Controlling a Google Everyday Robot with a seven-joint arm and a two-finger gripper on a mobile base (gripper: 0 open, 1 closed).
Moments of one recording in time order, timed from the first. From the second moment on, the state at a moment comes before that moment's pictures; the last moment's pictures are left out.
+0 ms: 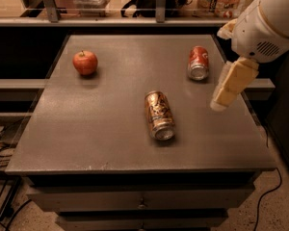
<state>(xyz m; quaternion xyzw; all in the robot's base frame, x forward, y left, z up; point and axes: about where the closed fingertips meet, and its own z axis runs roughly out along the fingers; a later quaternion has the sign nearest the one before) 0.505 -0.150 0.972 -0.63 0.74 -0.01 0.25</state>
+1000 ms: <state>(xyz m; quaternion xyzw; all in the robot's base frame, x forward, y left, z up) 0.542 -0.091 0.960 -0.61 0.72 0.09 0.32</state>
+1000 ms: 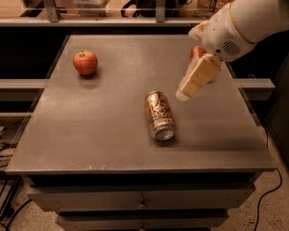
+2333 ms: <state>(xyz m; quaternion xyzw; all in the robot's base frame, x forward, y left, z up) 0.627 0.090 0.957 -0.67 0.63 0.20 0.34</state>
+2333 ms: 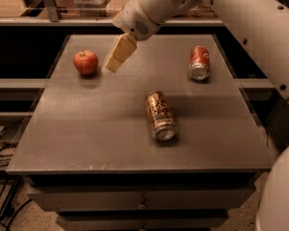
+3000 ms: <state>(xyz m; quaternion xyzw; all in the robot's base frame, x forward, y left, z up) 0.631 0.101 0.948 -0.65 0.64 0.22 0.36</state>
